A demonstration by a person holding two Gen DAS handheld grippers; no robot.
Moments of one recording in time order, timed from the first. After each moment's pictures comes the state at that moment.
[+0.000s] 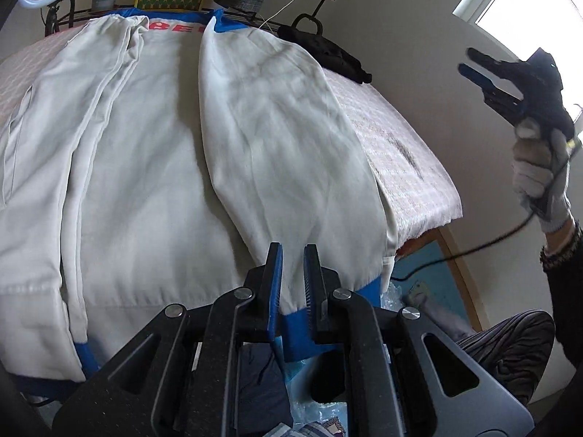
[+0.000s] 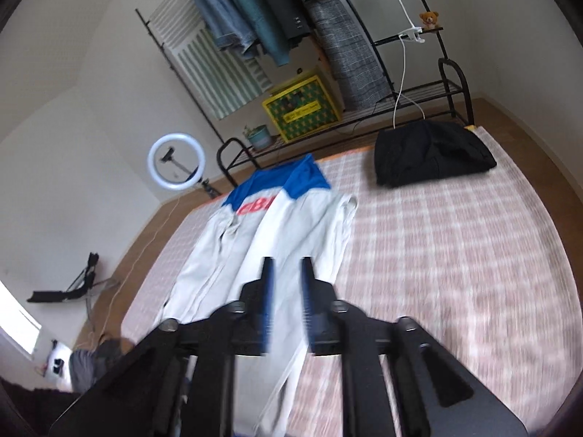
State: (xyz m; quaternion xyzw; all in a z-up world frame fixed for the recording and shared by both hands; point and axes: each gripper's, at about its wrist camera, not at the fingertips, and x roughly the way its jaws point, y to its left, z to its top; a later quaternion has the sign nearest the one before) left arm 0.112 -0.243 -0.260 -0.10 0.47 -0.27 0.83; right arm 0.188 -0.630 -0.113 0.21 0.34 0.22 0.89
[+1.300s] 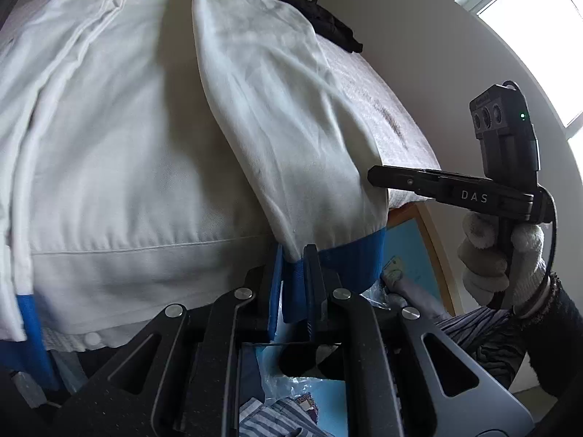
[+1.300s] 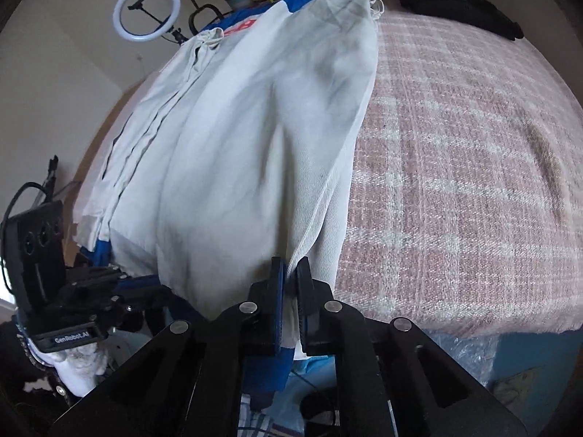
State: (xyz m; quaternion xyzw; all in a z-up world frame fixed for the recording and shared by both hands) left arm 0.108 -0.242 -0.265 -0.13 0.52 -0.31 0.78; right arm 0.149 -0.504 -0.255 0.10 0.55 0.19 0.81
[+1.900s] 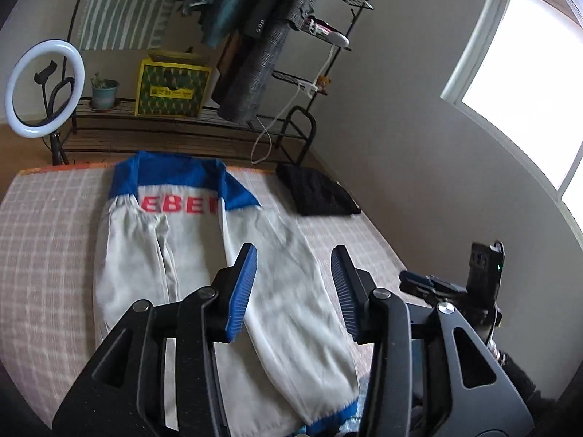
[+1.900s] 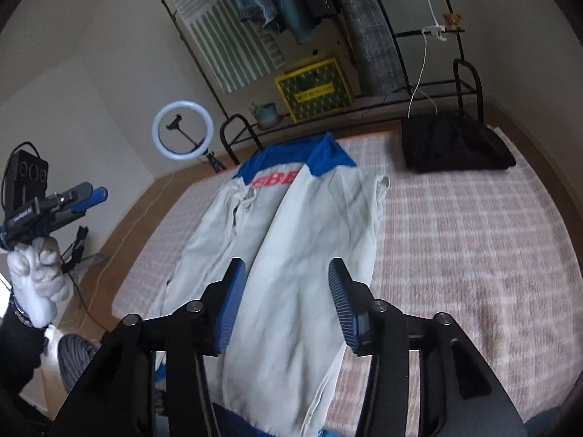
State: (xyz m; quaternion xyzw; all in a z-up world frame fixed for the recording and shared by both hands) left arm 0.275 -0.170 -0.002 -0.13 0.36 -0.27 0.88; right arm 0.211 -0.557 -0.110 0.16 0.35 0.20 0.90
